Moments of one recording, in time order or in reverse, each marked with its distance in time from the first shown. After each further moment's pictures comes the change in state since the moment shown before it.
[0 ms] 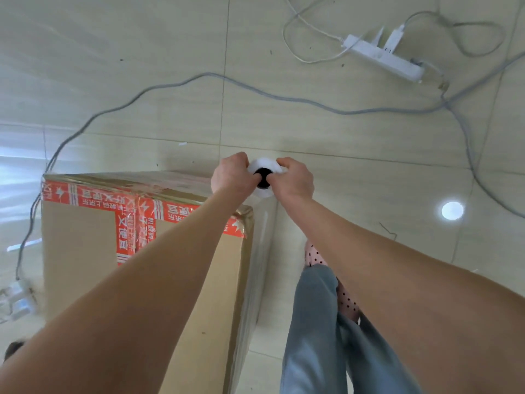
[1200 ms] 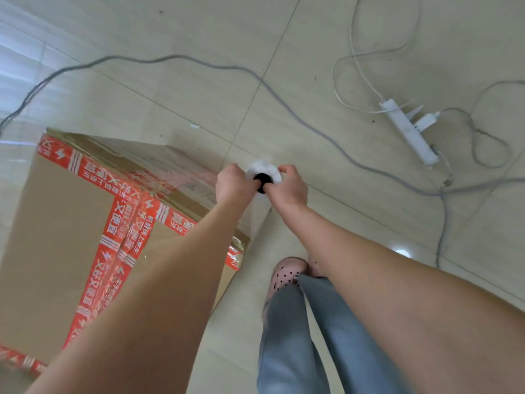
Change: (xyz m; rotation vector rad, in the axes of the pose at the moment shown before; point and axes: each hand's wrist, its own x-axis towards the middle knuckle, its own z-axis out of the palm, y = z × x) left_hand 0.042 -0.011 -0.026 -0.484 -0.043 -0.434; right_hand 0.040 -0.075 0.019 -0.326 -0.200 -0.050
